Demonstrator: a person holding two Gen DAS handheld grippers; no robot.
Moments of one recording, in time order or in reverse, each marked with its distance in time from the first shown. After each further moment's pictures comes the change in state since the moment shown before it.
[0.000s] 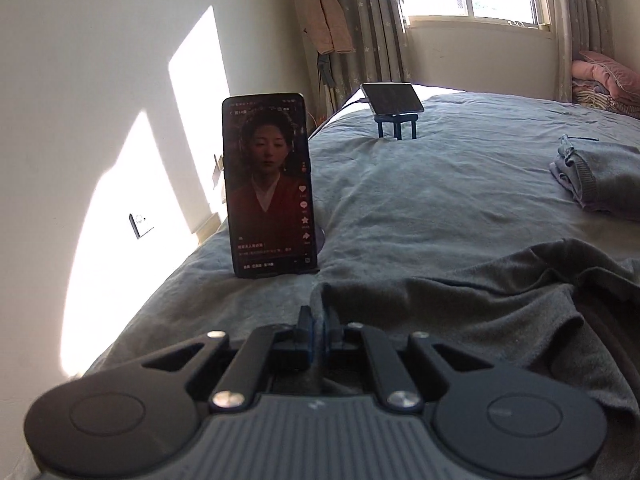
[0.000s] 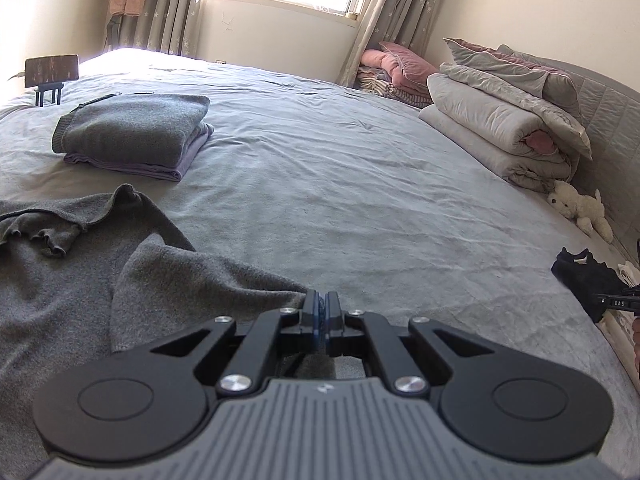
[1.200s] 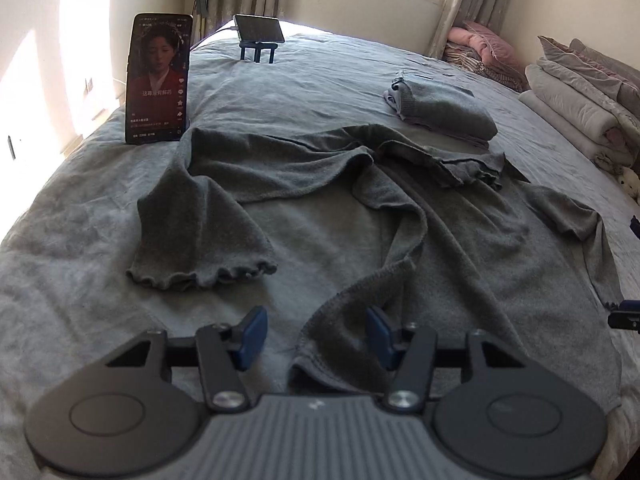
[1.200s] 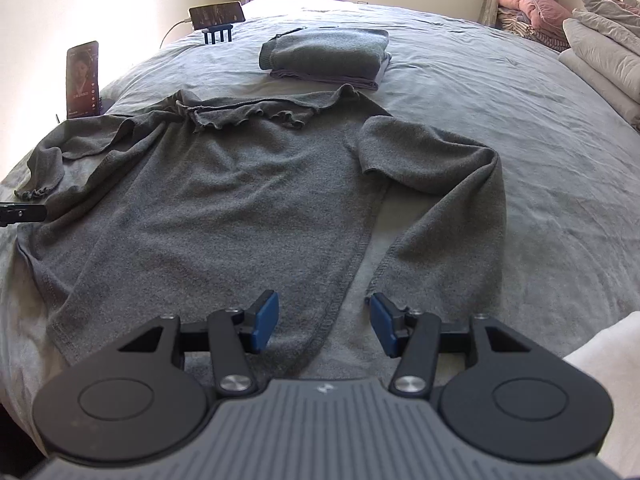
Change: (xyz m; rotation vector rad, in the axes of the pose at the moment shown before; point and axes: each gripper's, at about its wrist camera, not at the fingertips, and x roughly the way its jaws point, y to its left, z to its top) left arm -0.092 0.020 -0.068 -0.005 0.224 -0.498; right arm -0.119 0.035 -0.058 -0.076 0.231 0.483
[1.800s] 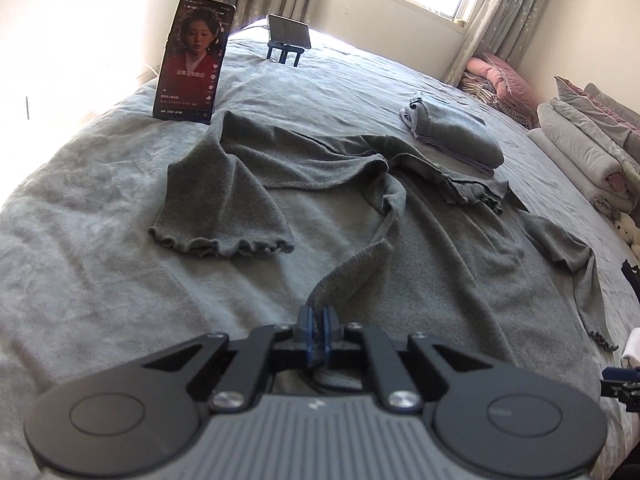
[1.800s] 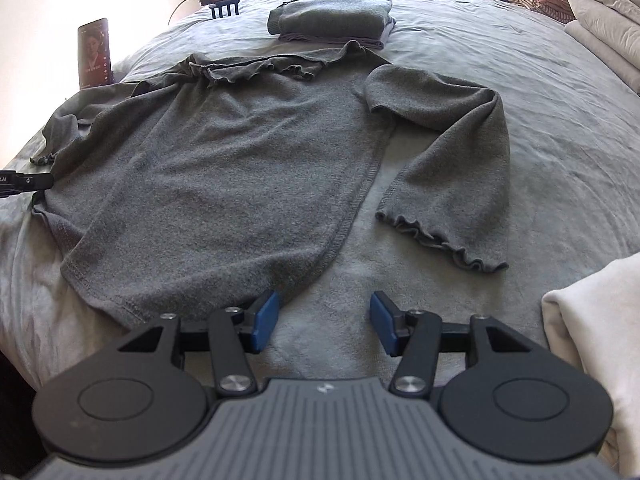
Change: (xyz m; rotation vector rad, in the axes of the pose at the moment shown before) left arm -0.014 0.016 -0.019 -0.133 -0.050 -0.023; right arm -0.009 -0.001 -0.033 0.017 0.057 0.031
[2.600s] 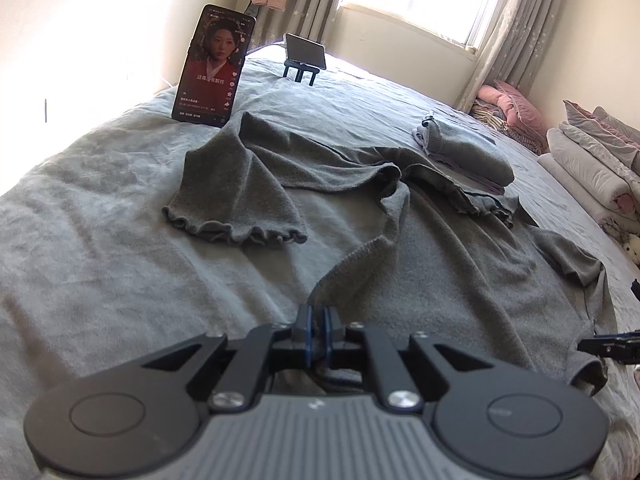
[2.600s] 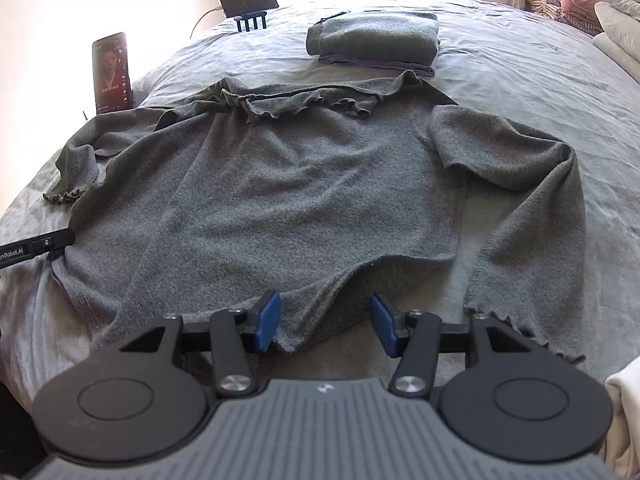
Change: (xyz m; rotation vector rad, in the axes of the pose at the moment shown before) left arm 0.002 0.000 -0.023 -0.024 -0.096 0.032; right arm 0.035 0.038 0.059 0.002 -0.020 0.063
